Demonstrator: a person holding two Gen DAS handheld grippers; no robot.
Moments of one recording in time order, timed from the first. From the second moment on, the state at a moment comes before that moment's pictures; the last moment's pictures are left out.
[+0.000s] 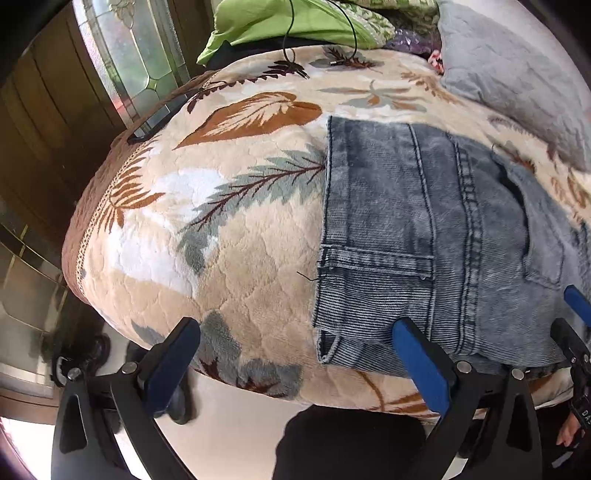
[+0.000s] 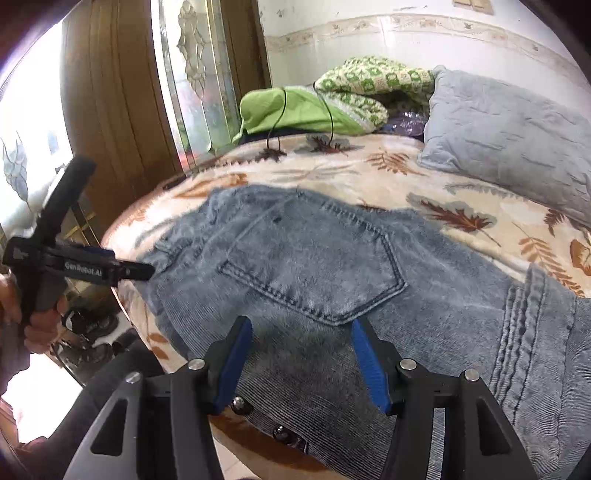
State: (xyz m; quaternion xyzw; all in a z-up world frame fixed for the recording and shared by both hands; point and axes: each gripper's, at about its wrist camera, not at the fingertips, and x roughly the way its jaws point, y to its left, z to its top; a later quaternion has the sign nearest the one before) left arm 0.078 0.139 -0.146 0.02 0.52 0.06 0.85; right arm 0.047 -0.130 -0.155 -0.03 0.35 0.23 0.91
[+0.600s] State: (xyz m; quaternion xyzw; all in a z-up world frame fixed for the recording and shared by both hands) left arm 0.036 0.195 -0.152 -0.20 0.53 0.01 0.82; right arm 0.048 -0.127 -0.168 -0.05 0.38 0.23 0.89
